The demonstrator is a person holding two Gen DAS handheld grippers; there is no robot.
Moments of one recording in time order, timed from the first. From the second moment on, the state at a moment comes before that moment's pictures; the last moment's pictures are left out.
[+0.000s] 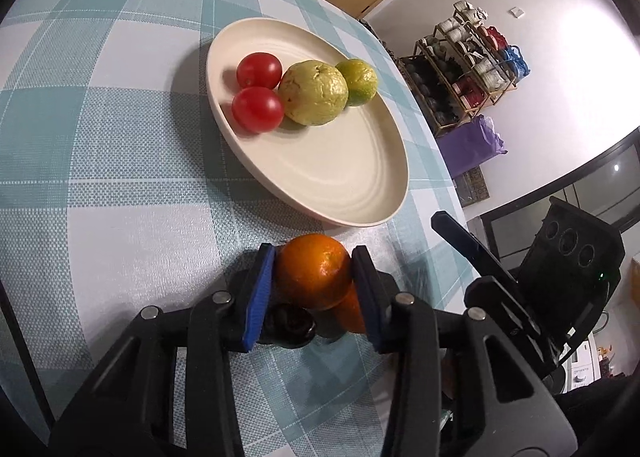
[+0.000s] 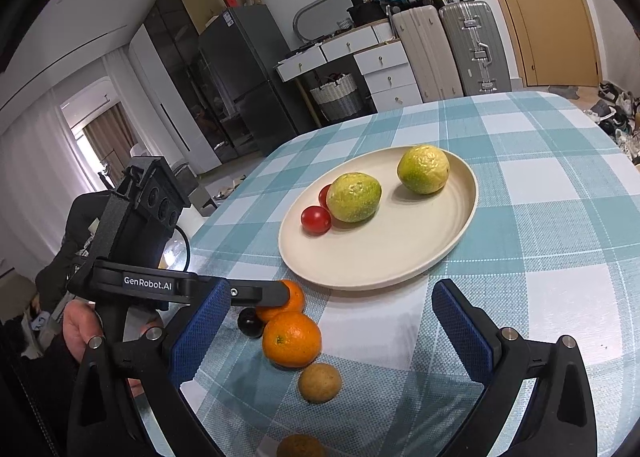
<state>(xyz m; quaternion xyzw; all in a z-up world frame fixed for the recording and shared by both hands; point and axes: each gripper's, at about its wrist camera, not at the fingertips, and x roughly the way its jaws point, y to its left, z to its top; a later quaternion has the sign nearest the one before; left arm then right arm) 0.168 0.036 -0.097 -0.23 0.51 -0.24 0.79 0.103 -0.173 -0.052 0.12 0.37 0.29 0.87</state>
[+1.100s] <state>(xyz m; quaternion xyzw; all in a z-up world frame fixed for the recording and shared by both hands) 0.137 0.074 -0.068 -0.28 0.46 -0.24 0.81 0.106 -0.142 -0.065 0.08 0.42 0.31 0.85</state>
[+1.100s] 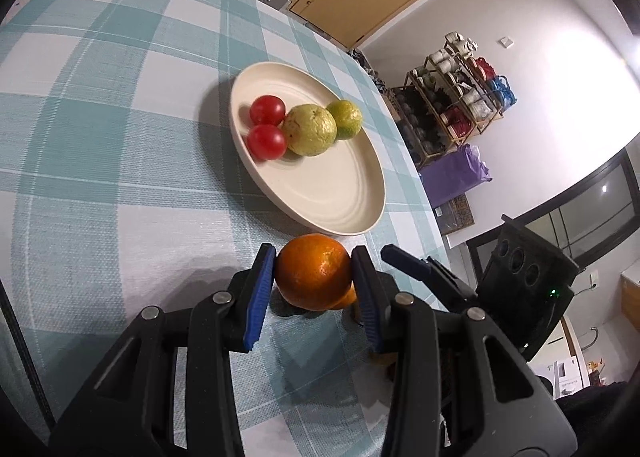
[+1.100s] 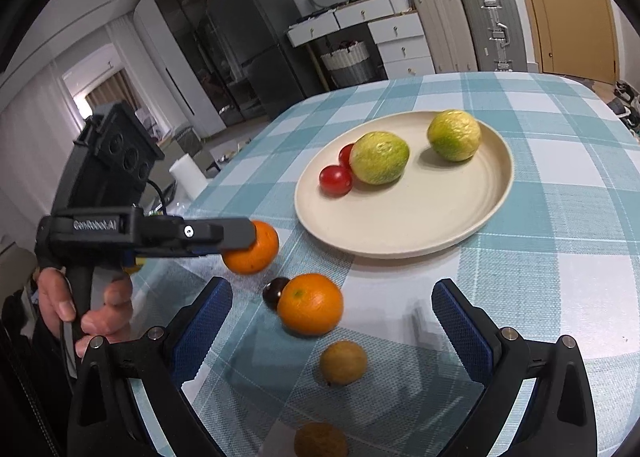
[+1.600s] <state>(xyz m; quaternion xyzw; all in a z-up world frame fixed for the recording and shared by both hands) 0.121 0.102 -0.079 -0.30 0.46 -0.23 0.80 0.112 -0.121 -0.079 0.07 0.46 0.32 0.82</state>
